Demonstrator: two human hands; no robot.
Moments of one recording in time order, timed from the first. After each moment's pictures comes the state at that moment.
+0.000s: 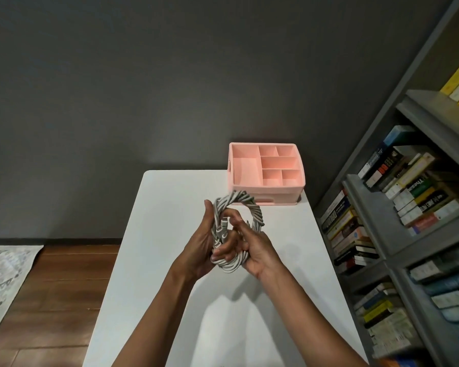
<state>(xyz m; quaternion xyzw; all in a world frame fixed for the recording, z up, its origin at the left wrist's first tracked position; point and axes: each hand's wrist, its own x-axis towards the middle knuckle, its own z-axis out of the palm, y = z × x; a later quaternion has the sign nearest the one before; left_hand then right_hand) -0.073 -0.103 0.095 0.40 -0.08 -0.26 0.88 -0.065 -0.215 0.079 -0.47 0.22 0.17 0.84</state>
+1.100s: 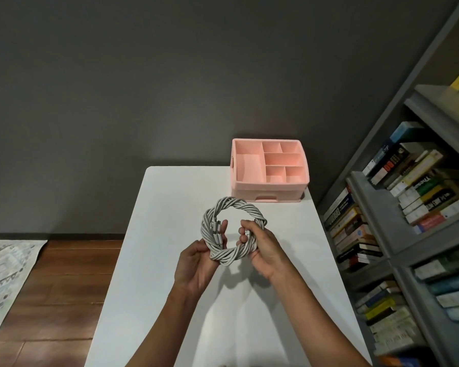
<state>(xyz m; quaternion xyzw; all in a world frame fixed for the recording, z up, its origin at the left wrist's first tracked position) -0.085 -0.088 0.025 0.13 0.14 -0.16 0.97 -0.058 -0.229 0.062 -0.43 0.23 0.18 0.86</state>
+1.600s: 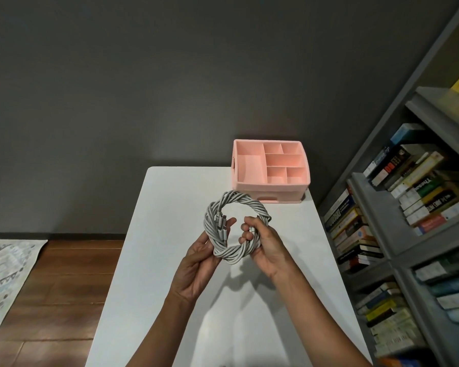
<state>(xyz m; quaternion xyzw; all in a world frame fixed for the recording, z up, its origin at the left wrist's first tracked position) -0.090 -0.079 0.019 0.19 0.07 -0.18 0.96 -0.059 -0.227 0.075 -0.40 0.20 0.16 0.88</state>
